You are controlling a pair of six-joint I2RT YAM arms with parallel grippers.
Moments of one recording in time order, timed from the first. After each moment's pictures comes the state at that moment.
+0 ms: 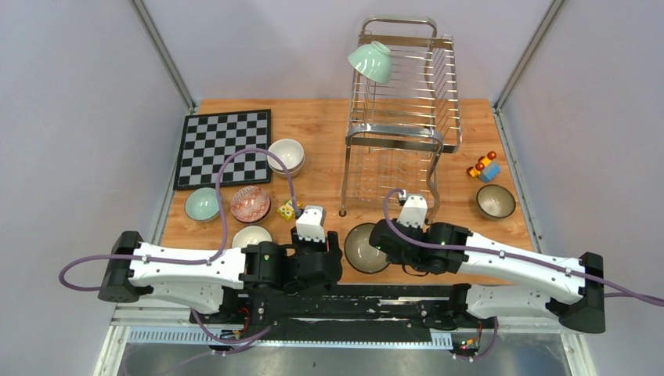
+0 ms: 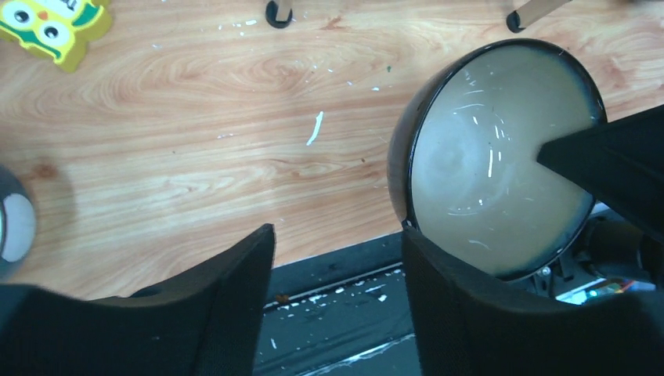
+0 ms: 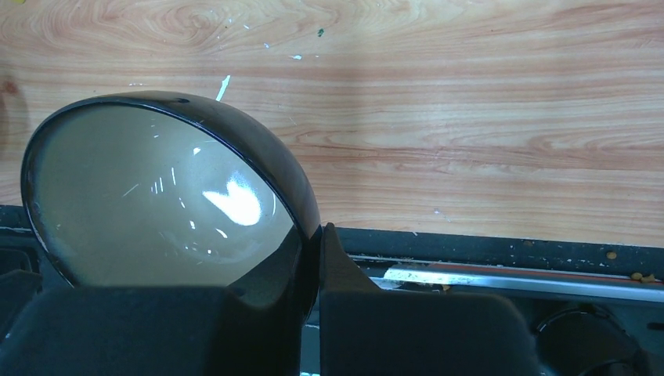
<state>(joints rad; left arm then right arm) -1.51 1.14 0.90 -0.69 -0.80 -1.15 1.23 1.03 0.93 -1.05 0.55 1.16</state>
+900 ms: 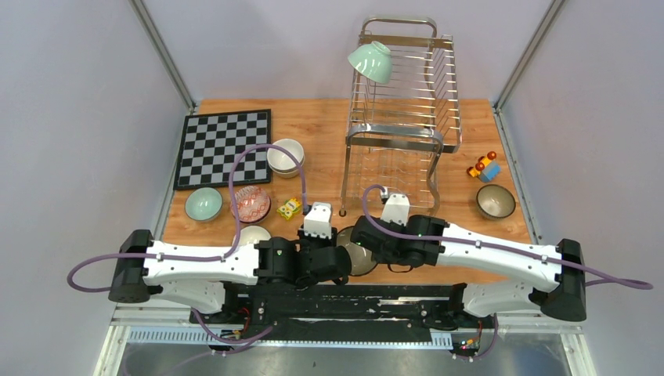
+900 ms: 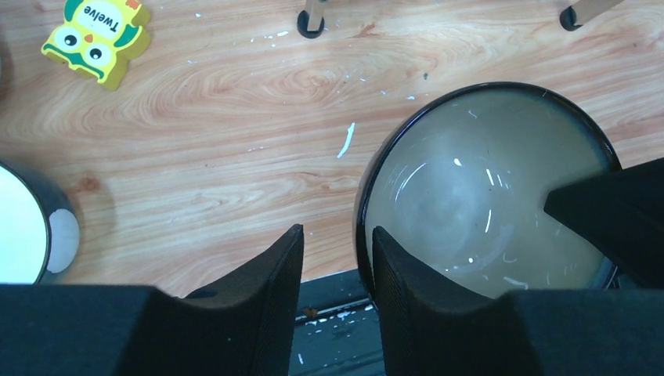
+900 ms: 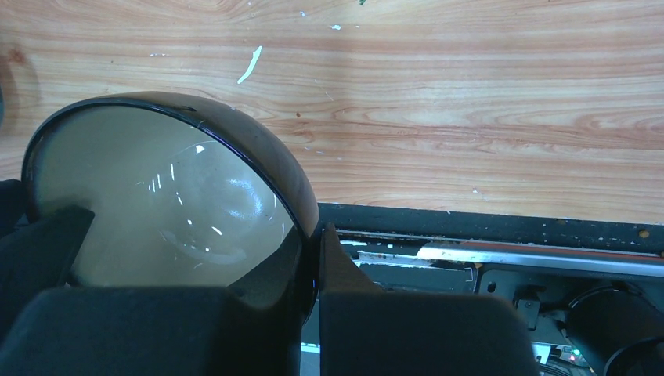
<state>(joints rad) -1.47 1.23 0.95 -0.74 -0.82 -1.11 1.25 1.19 1.06 -1.08 0.48 1.19</state>
